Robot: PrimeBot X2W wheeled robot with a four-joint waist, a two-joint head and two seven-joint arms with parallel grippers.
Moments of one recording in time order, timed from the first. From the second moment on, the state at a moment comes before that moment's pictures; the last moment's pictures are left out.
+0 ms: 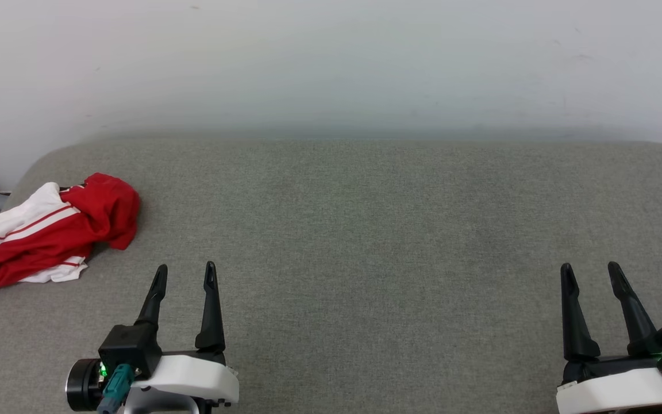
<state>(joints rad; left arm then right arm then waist) -0.01 0.07 -0.09 0.05 -0.18 0.06 -0.24 0.06 -0.05 -0.07 -0.03 0.17 0.13 -0.24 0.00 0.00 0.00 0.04</state>
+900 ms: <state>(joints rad) 0.00 0.05 -0.05 0.10 -0.18 0.01 -0.26 0.08 -0.05 -0.07 -0.01 0.18 0.13 -0.26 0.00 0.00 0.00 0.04</state>
